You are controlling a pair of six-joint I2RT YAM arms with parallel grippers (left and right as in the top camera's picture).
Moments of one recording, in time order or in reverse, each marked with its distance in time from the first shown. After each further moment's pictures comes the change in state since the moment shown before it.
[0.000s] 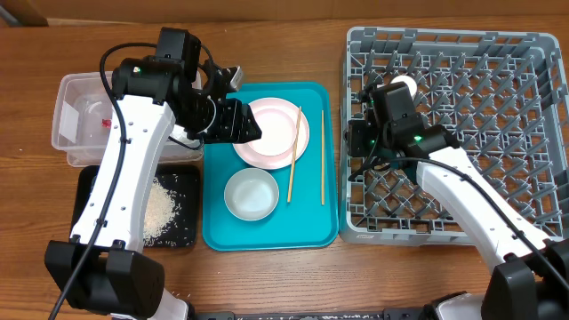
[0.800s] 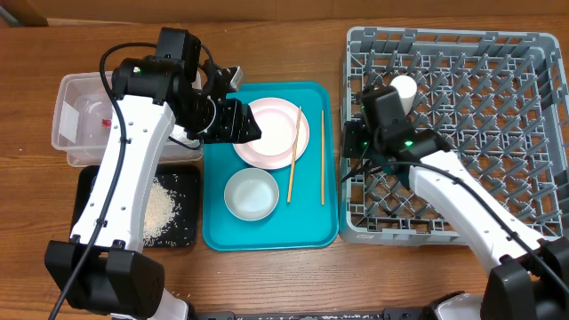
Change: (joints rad) left arm 0.000 0.000 0.000 0.000 -0.003 0.000; right arm 0.059 0.000 -0.021 0.034 0.065 0.127
